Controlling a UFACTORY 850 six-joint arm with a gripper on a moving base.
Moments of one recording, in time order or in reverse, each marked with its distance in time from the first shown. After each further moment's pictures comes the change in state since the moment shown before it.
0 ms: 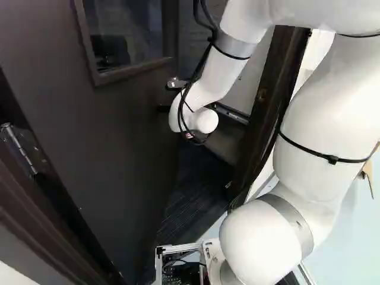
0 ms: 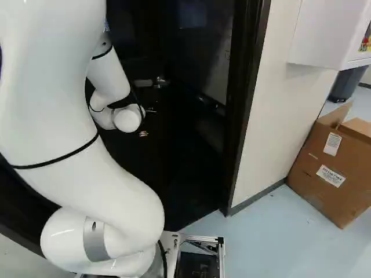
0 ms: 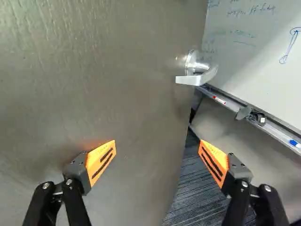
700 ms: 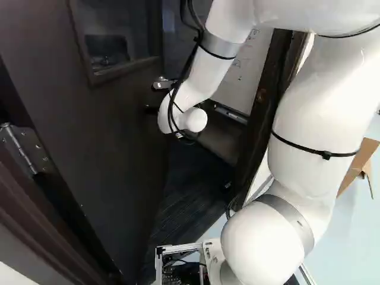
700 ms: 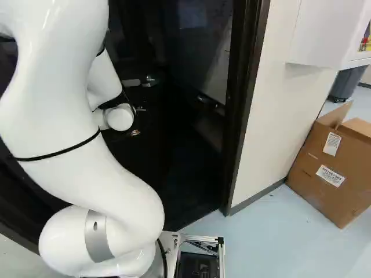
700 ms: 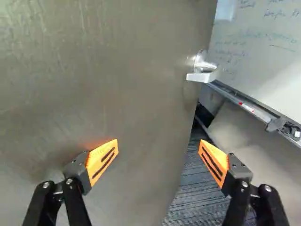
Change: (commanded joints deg) arm 5.6 -2.9 -3.2 -3.4 0.0 0.0
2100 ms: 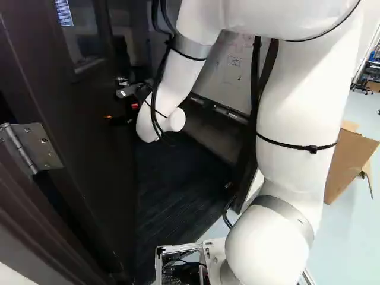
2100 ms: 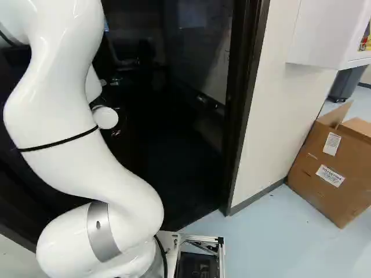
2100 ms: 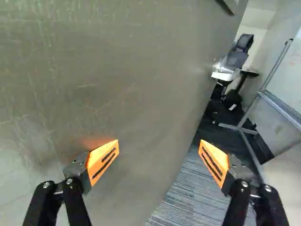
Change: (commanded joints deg) arm 11.0 -5.6 -6.3 -15.5 0.0 0.0
